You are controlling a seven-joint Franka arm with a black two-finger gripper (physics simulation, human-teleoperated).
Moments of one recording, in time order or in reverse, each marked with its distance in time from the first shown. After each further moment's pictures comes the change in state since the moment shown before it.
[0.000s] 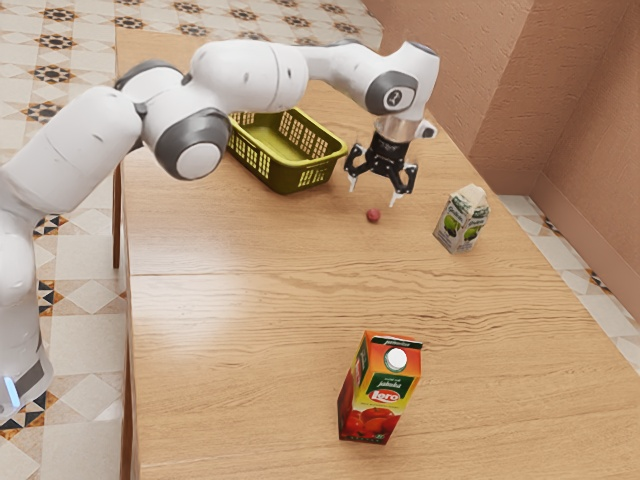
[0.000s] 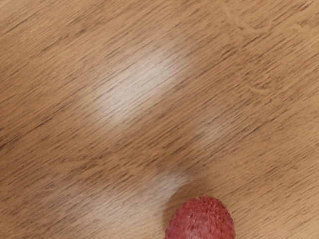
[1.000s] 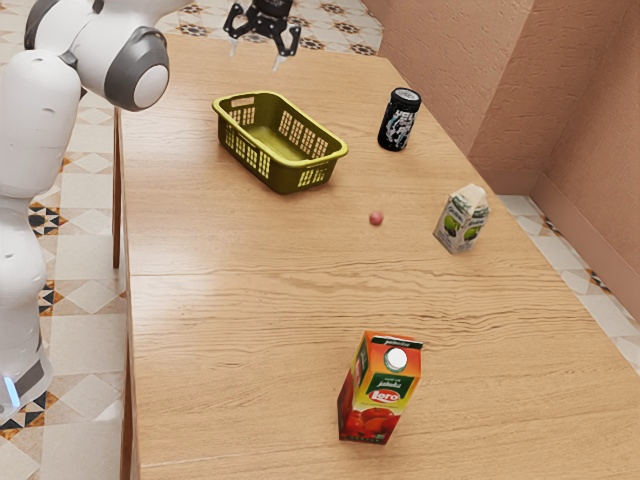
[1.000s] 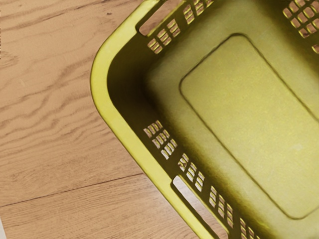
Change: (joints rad) arm 0.213 -0.352 0.223 -0.069 0.123 -0.375 0.113
